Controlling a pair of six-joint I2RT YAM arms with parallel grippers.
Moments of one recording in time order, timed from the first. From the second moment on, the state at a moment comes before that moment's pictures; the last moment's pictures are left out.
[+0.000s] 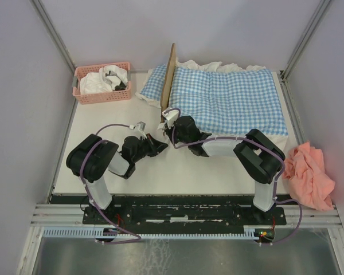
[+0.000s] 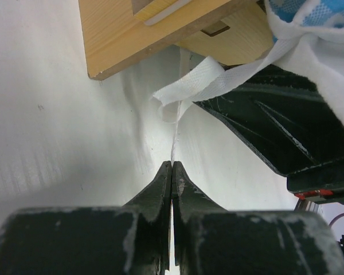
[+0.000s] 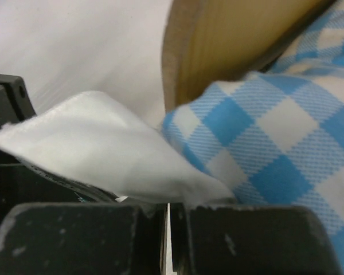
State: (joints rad) left arm -0.44 1.79 0.35 1.15 0.31 -0.80; right arm 0.81 1.90 1.05 0.40 0.06 0.02
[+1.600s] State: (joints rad) left arm -0.39 1.46 0.41 0.66 0.02 -1.51; right arm 0.81 1.90 1.04 0.49 -0.05 -0.12
